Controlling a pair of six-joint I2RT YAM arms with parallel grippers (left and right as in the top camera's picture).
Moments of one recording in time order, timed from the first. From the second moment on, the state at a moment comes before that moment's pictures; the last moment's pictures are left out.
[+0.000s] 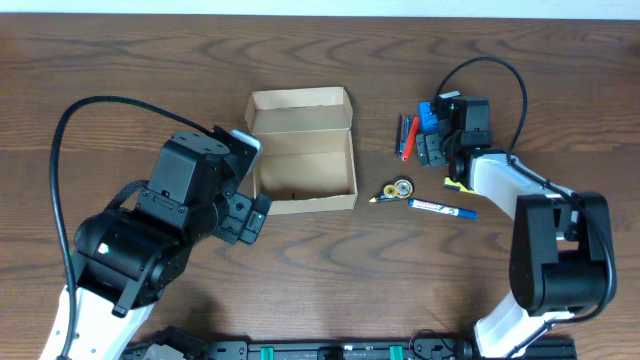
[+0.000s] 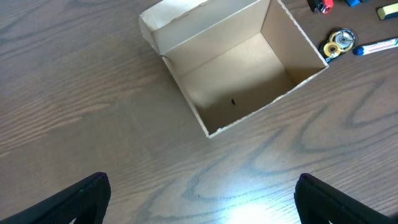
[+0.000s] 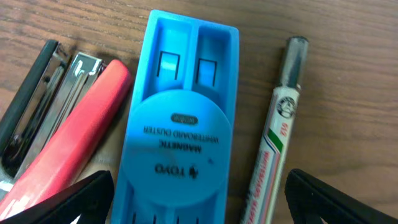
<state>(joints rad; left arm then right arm) -0.47 1.08 1.33 -1.19 -0.06 0.04 0.06 1.85 0.95 -0.02 0.09 -0.18</state>
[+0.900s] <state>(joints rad) -0.47 1.08 1.33 -1.19 -0.06 0.04 0.06 1.94 0.97 0.12 0.04 -0.16</state>
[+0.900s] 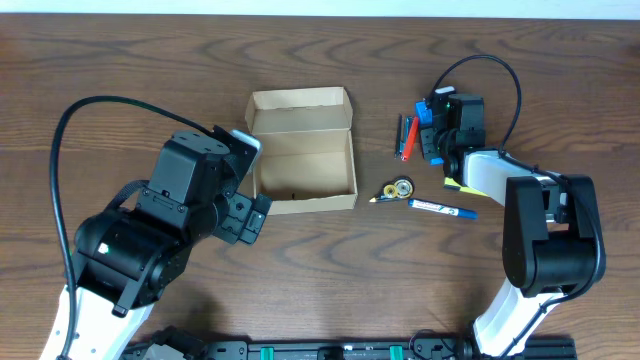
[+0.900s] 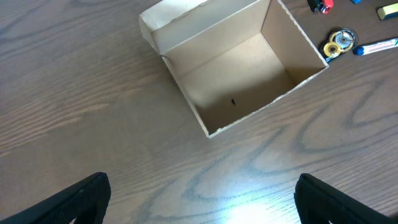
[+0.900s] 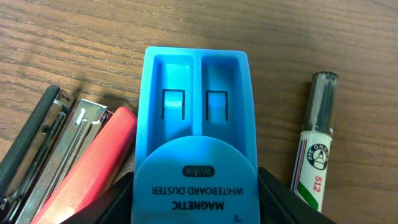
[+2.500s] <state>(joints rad) -0.47 1.08 1.33 -1.19 -0.06 0.04 0.60 1.44 0.97 -0.14 -0.19 -0.29</state>
